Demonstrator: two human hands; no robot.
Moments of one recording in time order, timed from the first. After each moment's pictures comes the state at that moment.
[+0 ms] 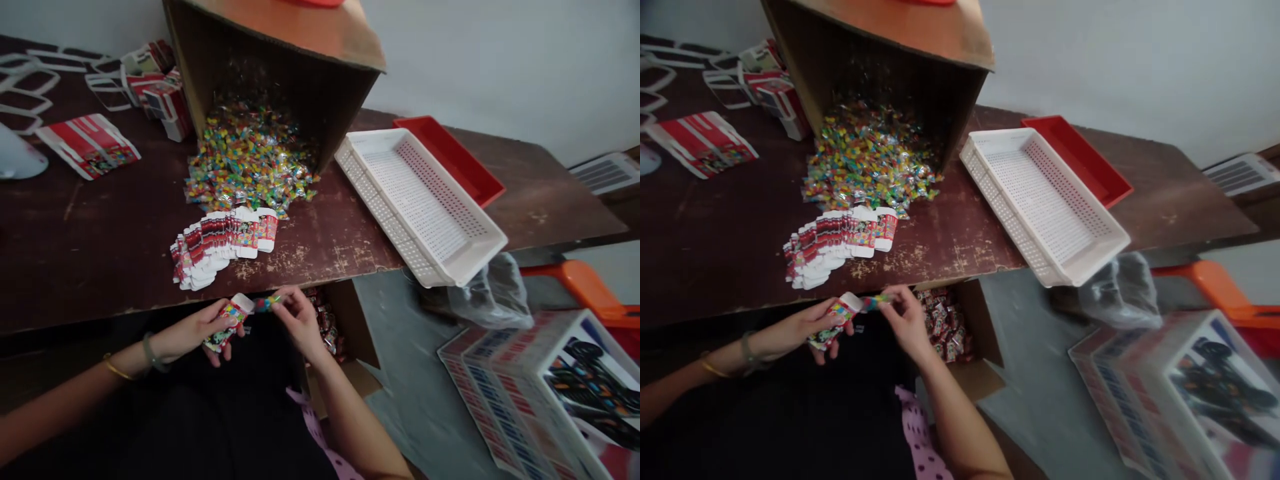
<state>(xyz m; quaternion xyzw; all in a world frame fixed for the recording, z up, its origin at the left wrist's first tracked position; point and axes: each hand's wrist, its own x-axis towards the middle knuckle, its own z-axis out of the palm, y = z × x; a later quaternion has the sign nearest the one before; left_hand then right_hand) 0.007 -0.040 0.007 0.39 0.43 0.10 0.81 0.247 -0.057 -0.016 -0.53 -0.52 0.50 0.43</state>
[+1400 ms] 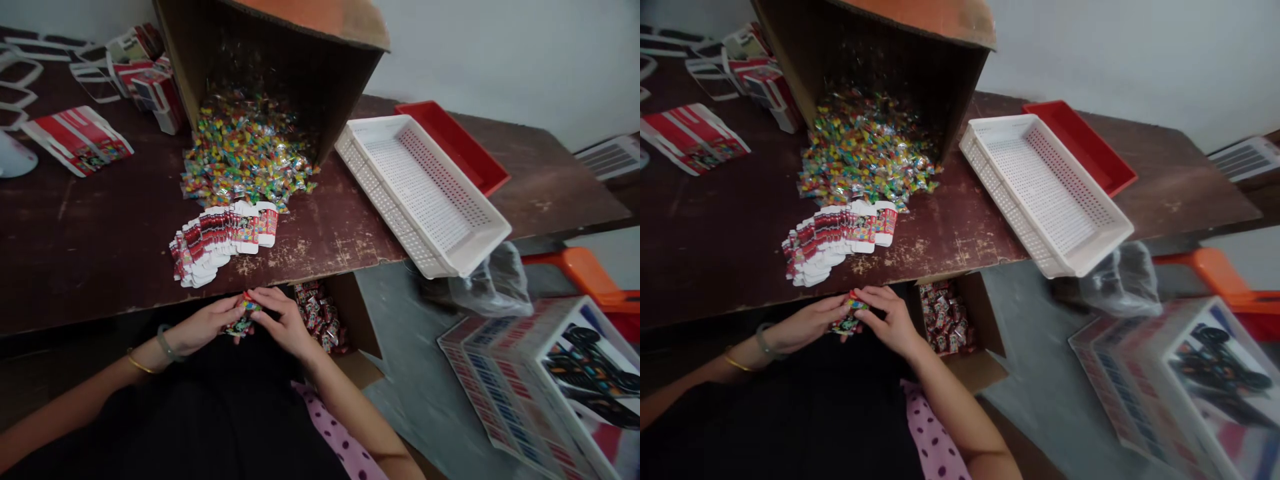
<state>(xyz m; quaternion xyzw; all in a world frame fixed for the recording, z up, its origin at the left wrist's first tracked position) 0.025 -0.037 -0.007 0.34 0.38 0.18 0.84 0.223 -0.053 -0.008 -0.45 -0.63 0.49 0.41</state>
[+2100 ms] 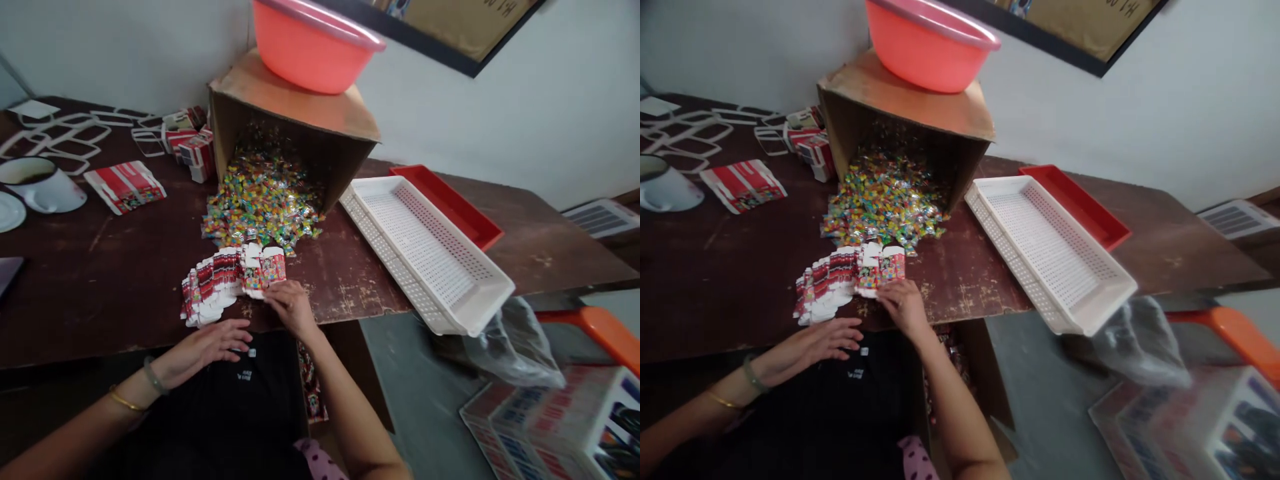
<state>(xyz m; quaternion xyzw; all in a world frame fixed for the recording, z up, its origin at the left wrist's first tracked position) 0.002 -0.009 -0.006 0.27 0.38 0.27 0.84 0.238 0.060 -0.030 -0.42 -0.83 0.22 0.30</state>
